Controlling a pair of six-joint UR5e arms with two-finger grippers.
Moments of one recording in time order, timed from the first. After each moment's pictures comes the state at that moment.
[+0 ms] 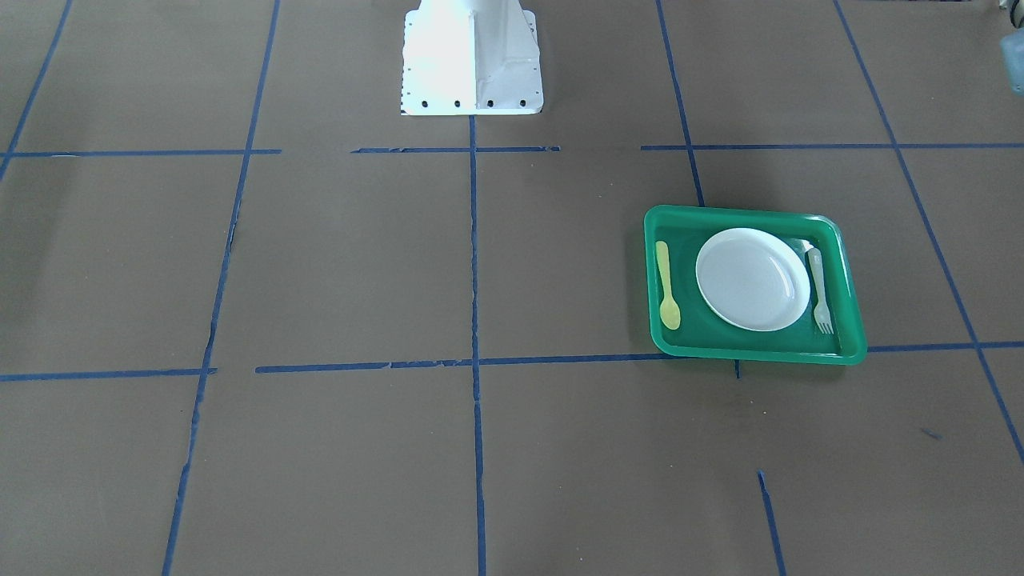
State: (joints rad) left arm -1.50 -1.60 -1.71 -1.72 -2.26 0.07; right arm 1.60 -1.70 1.73 -1.63 2.29 -0.06
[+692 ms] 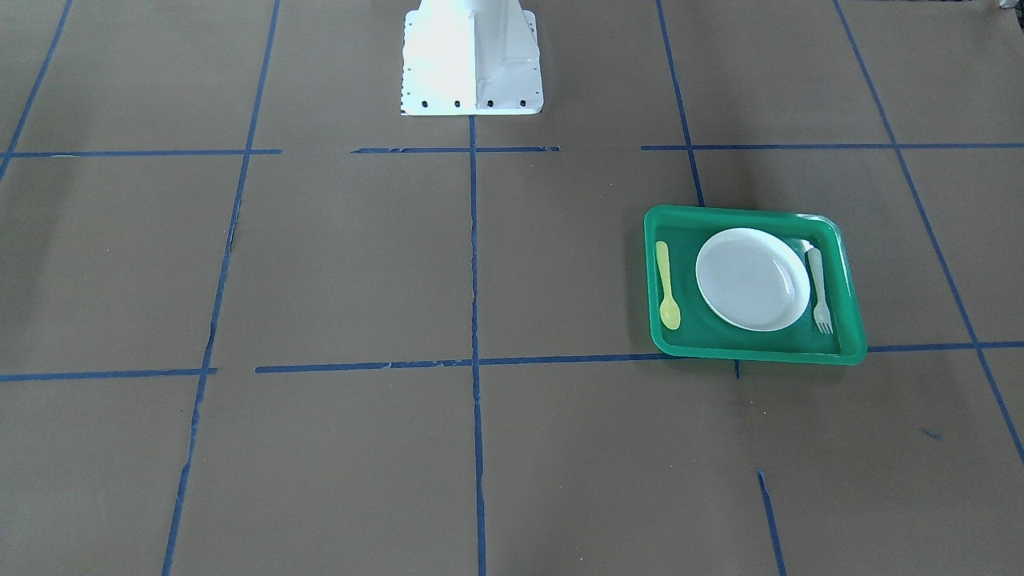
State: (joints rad) left arm -1.63 -1.53 -1.62 -1.58 -2.38 0.10; right arm 1.60 -1.70 1.73 -1.63 2.29 -0.06
